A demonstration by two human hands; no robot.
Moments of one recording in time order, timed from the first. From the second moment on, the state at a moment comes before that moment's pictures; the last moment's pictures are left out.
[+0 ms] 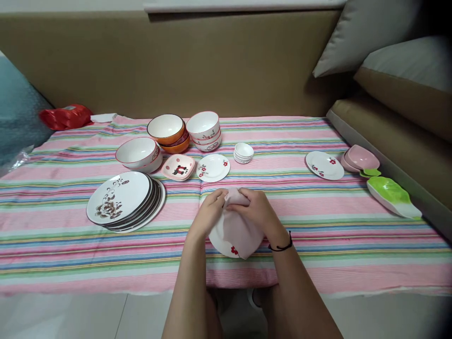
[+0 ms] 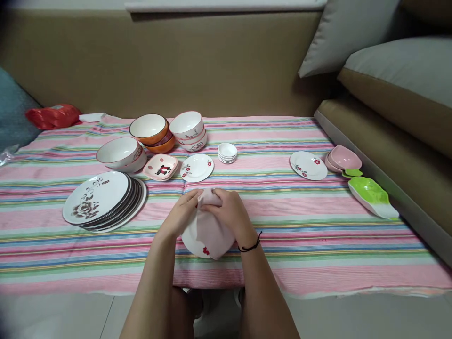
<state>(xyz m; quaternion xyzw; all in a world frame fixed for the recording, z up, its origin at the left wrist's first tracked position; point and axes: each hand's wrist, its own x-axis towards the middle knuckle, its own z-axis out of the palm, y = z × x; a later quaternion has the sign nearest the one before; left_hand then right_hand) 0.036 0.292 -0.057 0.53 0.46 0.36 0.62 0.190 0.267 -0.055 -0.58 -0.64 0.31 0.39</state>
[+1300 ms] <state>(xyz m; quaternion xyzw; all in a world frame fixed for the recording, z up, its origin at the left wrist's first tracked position) 0.048 0.306 -0.064 0.20 0.41 0.62 0.64 0.193 0.264 -0.053 -0.61 -0.47 0.39 0.50</state>
